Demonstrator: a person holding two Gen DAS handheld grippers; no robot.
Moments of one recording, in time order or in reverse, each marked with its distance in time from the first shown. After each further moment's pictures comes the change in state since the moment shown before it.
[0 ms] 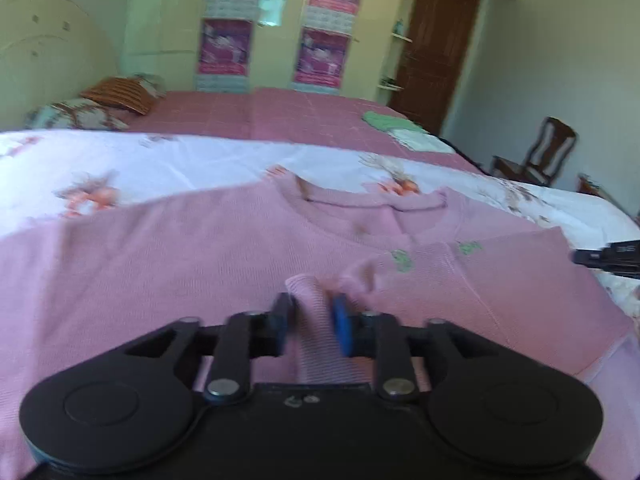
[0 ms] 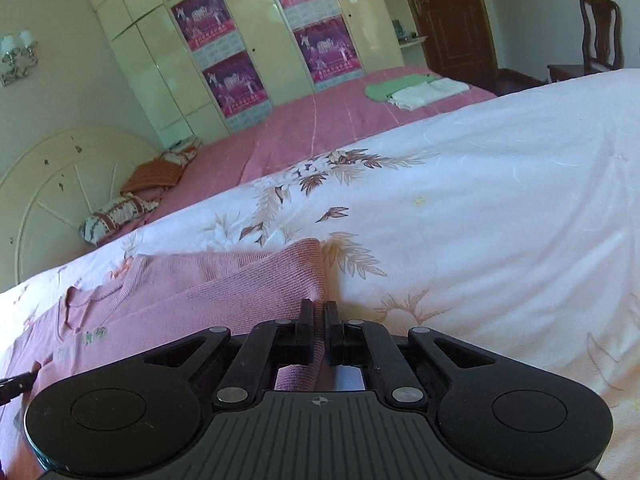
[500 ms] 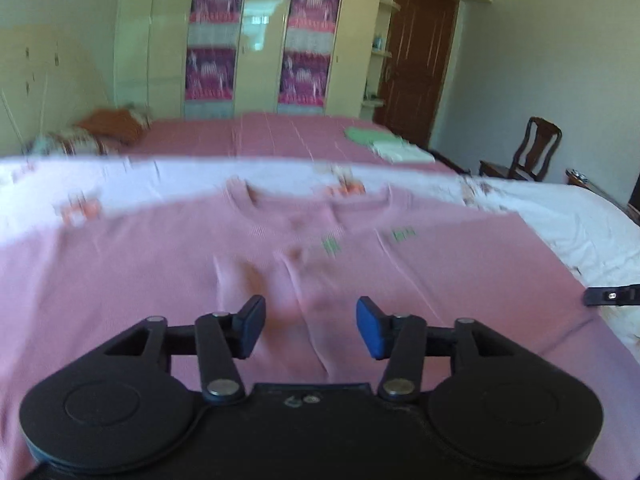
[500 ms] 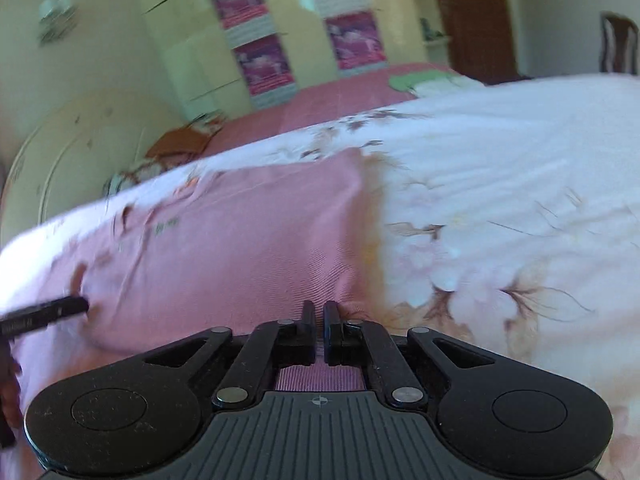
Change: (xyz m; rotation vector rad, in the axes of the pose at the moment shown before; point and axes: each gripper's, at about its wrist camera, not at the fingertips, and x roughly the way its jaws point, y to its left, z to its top) left arm -0.027 -0.042 -0.015 0.078 -0.076 -0.043; right arm -0.084 0.024 -0.070 -0.084 0.026 0.021
